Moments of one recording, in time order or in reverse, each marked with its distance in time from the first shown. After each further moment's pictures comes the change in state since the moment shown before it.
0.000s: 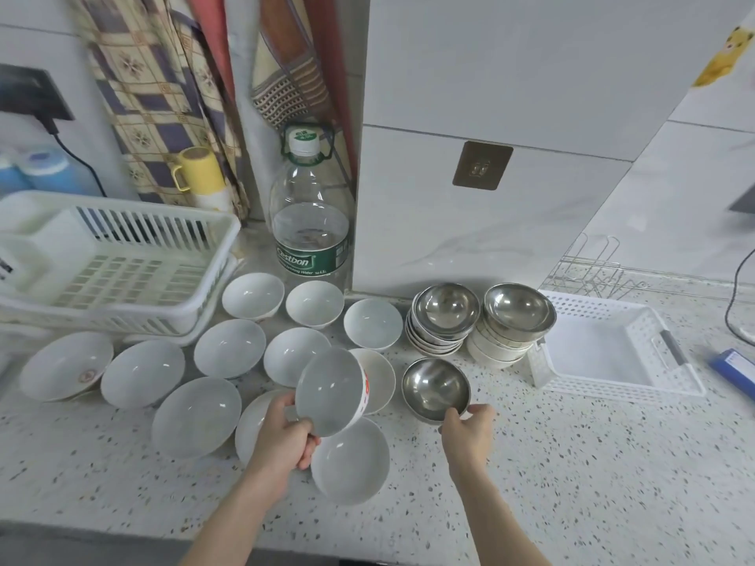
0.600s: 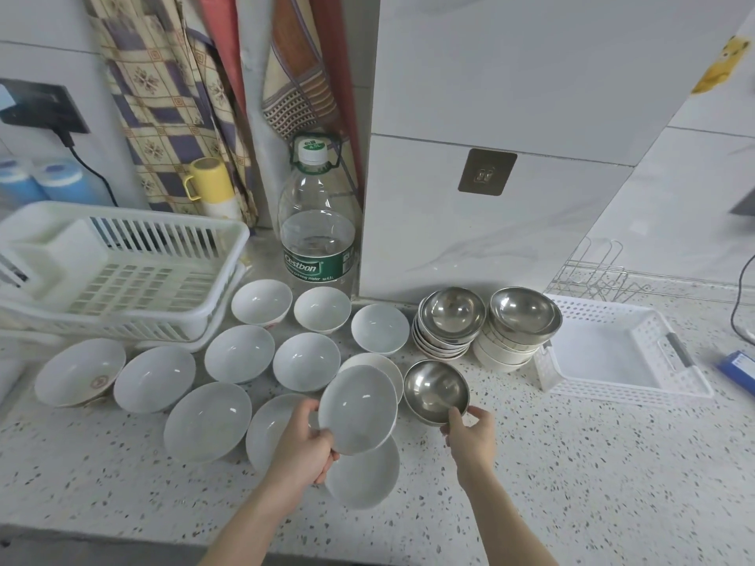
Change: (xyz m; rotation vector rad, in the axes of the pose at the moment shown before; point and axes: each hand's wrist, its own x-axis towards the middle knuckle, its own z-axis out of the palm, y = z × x) left_hand -0.018 0.003 0.006 0.172 -0.087 0.061; right_hand 0.003 0.006 0.003 0.106 -0.075 0.055
